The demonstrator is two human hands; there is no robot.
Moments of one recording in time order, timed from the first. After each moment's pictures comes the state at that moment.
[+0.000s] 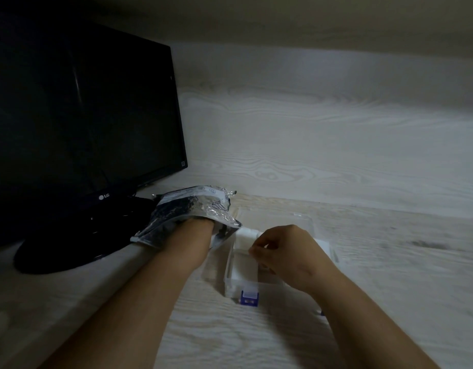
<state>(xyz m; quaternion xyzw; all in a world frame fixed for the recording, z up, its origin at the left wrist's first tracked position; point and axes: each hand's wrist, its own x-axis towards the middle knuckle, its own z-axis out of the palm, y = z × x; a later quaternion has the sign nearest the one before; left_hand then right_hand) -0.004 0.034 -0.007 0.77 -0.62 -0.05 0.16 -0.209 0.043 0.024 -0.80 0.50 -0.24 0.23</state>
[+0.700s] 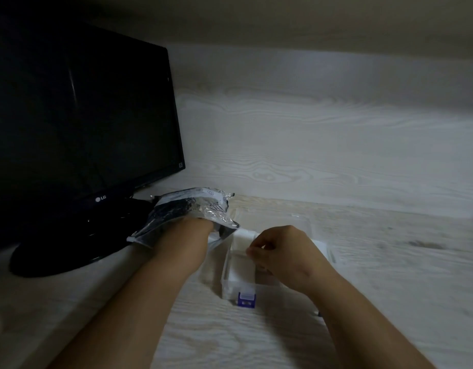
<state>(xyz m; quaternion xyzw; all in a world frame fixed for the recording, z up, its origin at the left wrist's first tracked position) -0.009 0.059 0.009 0.72 -0.67 0.02 0.19 -0.208 0.042 0.023 -0.79 0.51 -0.24 0.24</state>
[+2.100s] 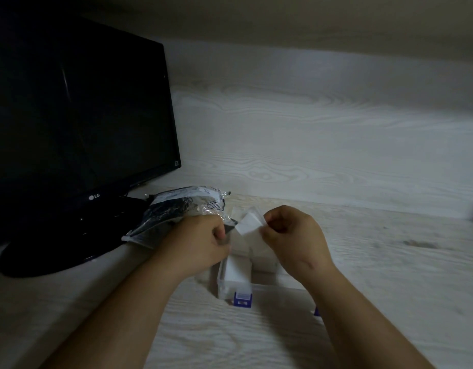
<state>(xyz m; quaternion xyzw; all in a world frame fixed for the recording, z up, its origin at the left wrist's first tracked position) -0.021 0.061 0.010 0.66 -0.66 -0.11 0.34 -0.209 0.039 0.028 -0.70 0.52 -0.42 0.25</state>
